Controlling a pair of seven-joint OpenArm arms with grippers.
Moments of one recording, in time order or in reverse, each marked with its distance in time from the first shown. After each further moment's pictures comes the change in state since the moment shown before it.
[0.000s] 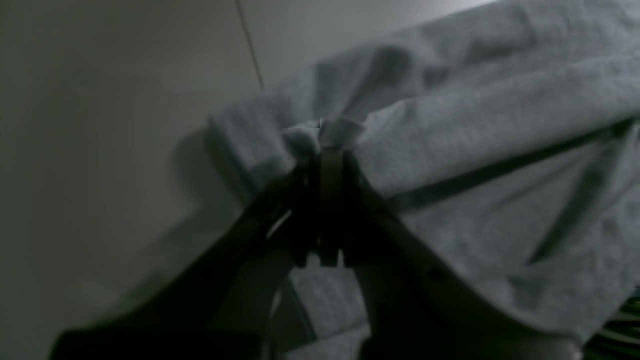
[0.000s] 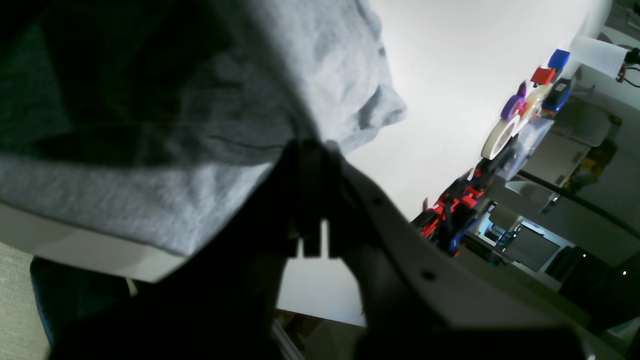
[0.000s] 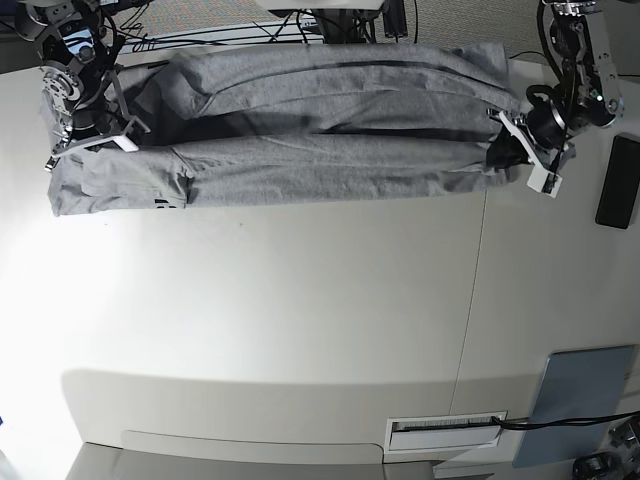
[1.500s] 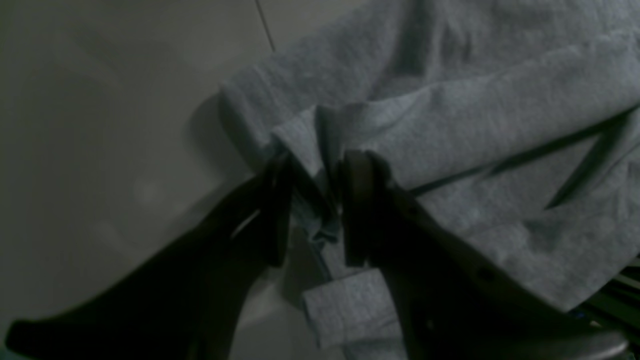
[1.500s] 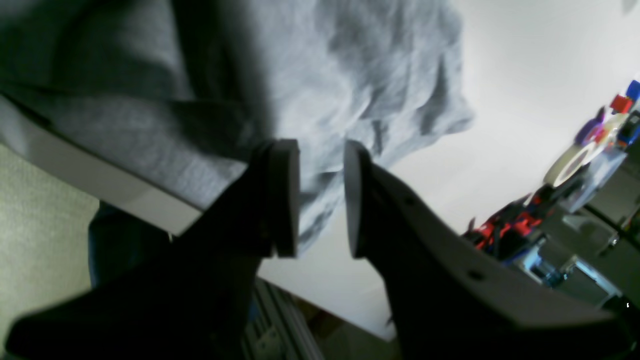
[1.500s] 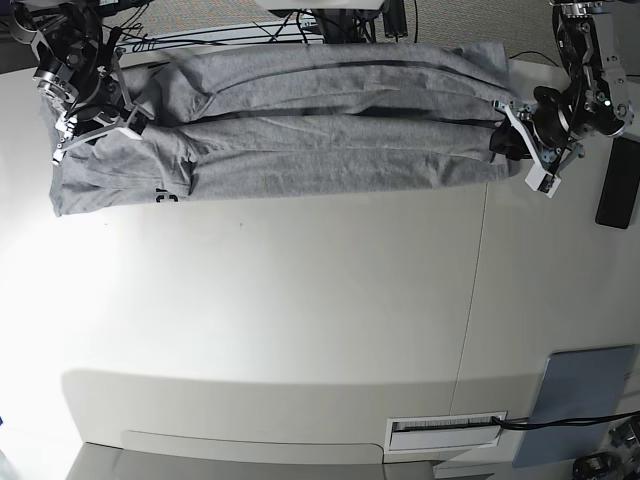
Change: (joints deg) left arm 0.0 -1.8 0.0 3.5 -0.1 1.7 10.8; right arm 0.0 2.8 0.0 2.4 12.9 6.1 -4.7
